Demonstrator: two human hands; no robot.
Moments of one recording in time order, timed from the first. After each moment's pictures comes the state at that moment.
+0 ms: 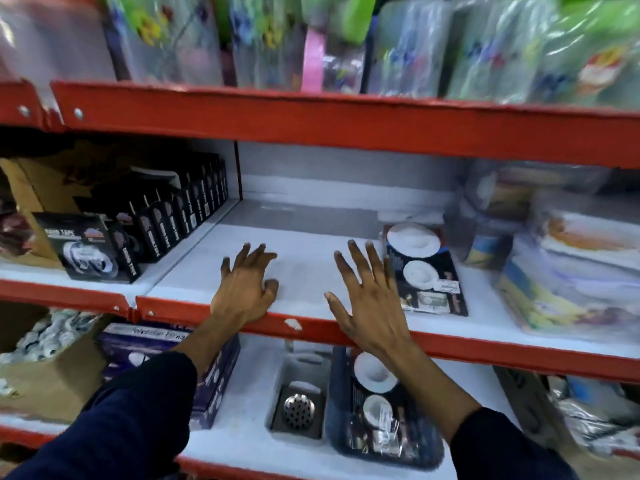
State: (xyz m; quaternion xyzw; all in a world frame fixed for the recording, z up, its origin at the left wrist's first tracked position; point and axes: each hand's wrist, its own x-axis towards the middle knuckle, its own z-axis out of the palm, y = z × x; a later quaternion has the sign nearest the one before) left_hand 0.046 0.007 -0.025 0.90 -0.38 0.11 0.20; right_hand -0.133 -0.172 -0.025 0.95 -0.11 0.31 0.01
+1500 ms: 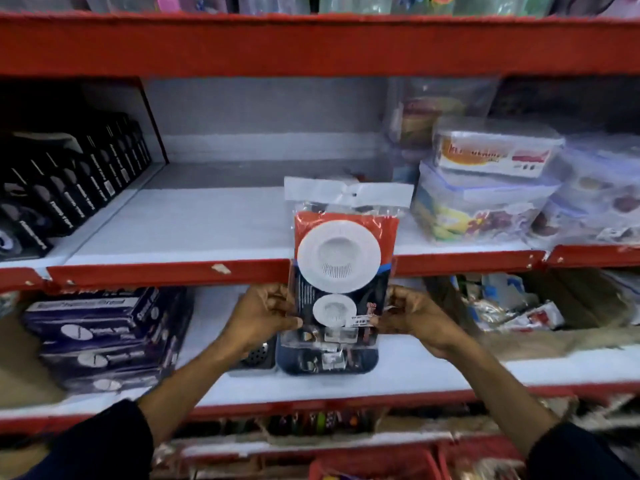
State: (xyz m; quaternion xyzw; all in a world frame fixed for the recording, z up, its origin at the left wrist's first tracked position) left_hand -0.136 -0.030 -0.066 0.74 -0.31 -0.28 0.52; right_hand -0.337 -0.239 -0.082 0.69 -0.23 0.12 -0.68
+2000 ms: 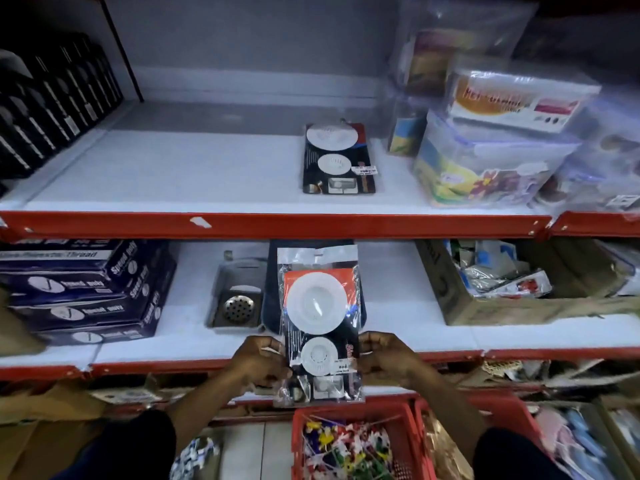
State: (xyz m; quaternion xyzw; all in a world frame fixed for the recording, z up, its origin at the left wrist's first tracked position) left_hand -0.174 0.000 -0.213 0.75 -0.12 -0.49 0.42; right_hand -0.364 -0.211 -0.219 0.59 -0.40 -0.08 -0.69
